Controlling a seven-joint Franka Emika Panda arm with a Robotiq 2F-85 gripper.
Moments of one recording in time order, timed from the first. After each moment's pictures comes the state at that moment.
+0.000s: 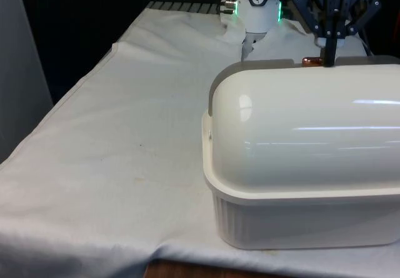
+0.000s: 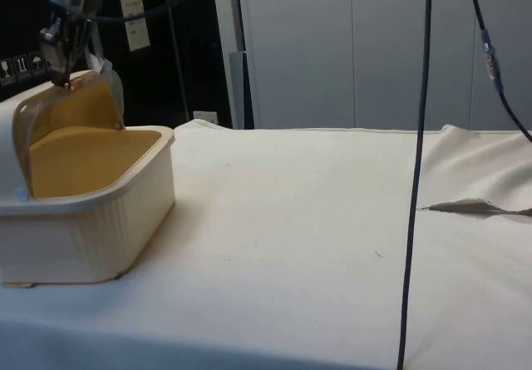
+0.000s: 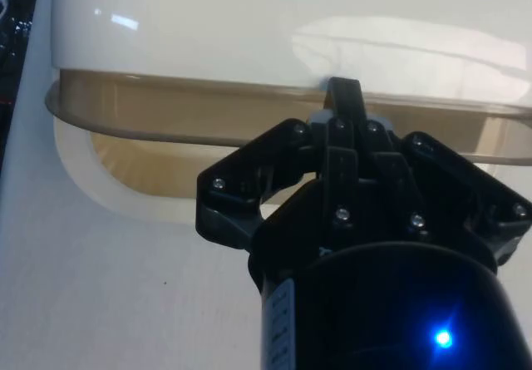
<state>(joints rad) 0.24 0.45 -0.08 -1.64 -0.12 2.57 0.05</state>
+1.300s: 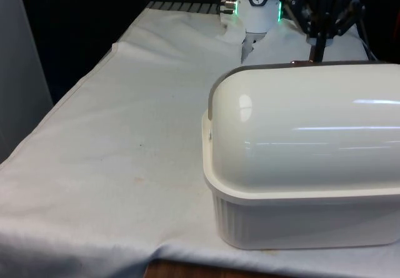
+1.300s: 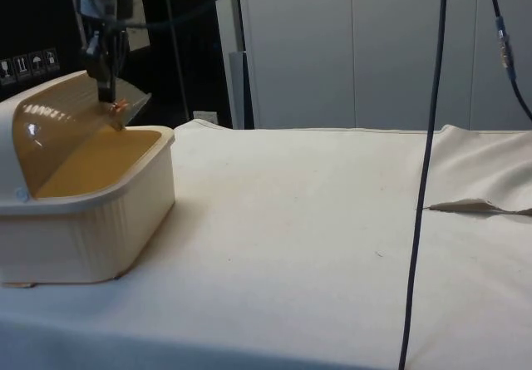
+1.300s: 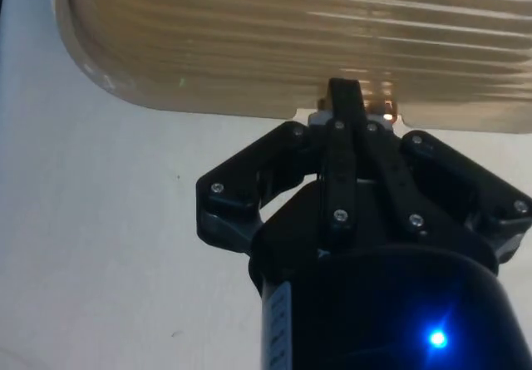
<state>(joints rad) 0.25 0.37 -0.07 -1.74 -0.13 2.38 0.01</state>
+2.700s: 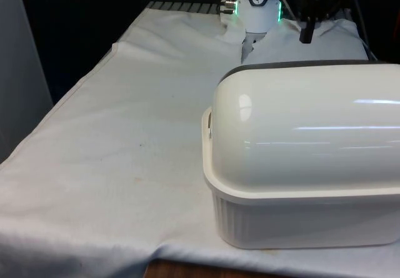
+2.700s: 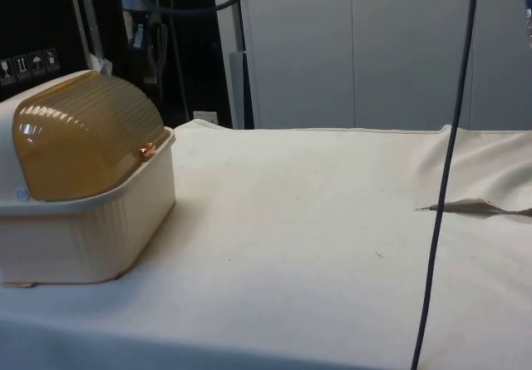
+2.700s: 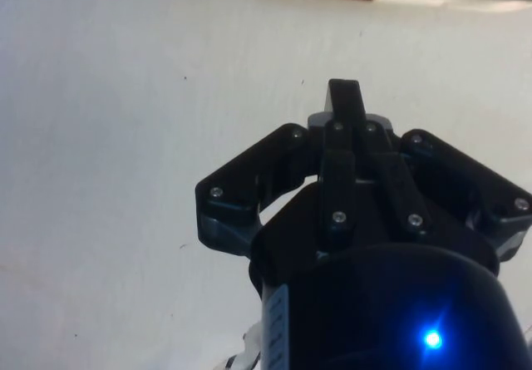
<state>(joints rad) 0.25 0.22 -0.06 -1.91 -0.13 2.27 -0.02</state>
